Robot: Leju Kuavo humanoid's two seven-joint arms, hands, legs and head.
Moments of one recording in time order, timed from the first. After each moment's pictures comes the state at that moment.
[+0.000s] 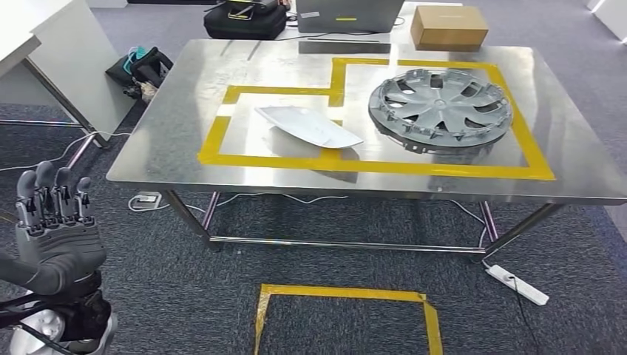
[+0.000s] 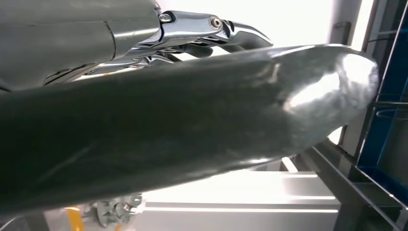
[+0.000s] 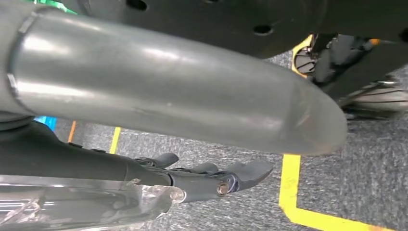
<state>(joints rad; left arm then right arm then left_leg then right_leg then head) 0.14 -0.11 0.07 -1.86 0.23 -0.23 -0.57 -0.05 0.18 -1.22 -0.23 1.29 0.04 -0.04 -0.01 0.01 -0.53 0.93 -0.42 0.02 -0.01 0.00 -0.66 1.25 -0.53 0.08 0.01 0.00</state>
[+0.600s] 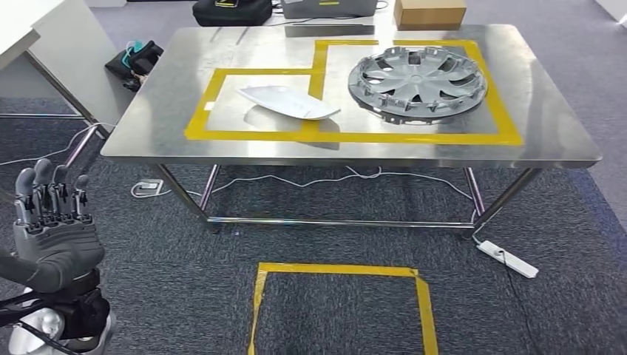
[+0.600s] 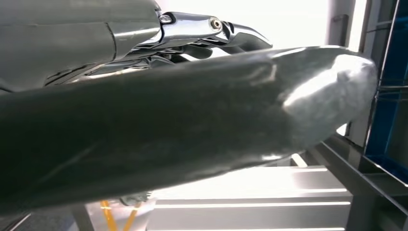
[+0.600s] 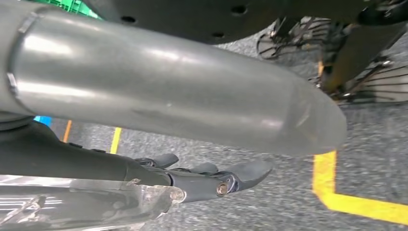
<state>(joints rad) 0.12 -0.11 0.07 -1.85 0.21 -0.22 -0.56 -0.06 0.19 -1.22 -0.23 1.28 0.02 -0.07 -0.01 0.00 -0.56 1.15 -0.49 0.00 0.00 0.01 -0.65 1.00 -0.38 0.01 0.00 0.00</state>
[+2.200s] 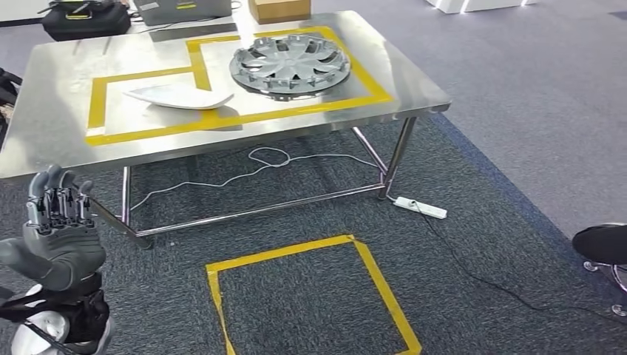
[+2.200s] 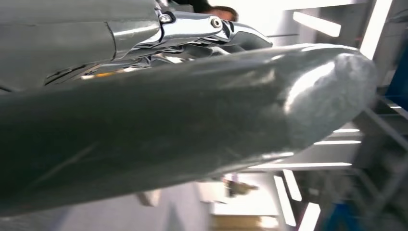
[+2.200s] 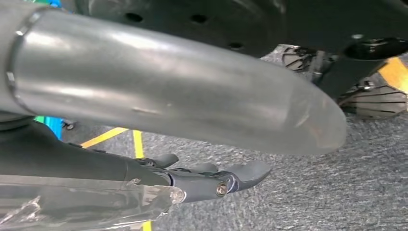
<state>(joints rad) 0.16 -0.11 0.07 -1.85 0.12 -0.12 -0.53 -0.04 0.19 -1.23 -0.23 1.29 0.05 -0.05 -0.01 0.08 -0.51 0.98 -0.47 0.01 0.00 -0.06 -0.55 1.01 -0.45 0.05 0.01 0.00</state>
